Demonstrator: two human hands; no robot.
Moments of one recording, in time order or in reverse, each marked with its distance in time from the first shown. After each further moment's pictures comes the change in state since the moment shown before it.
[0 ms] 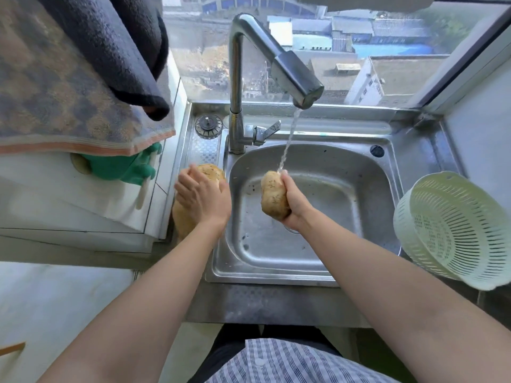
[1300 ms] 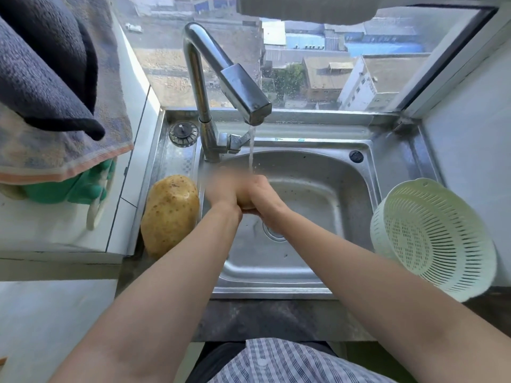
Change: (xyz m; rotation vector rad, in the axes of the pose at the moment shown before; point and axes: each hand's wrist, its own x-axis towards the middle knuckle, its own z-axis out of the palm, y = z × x) left_hand -0.003 0.095 0.046 -1.315 -0.323 -0.747; right_hand 0.004 -0.028 0.004 -0.482 -0.160 -0.254
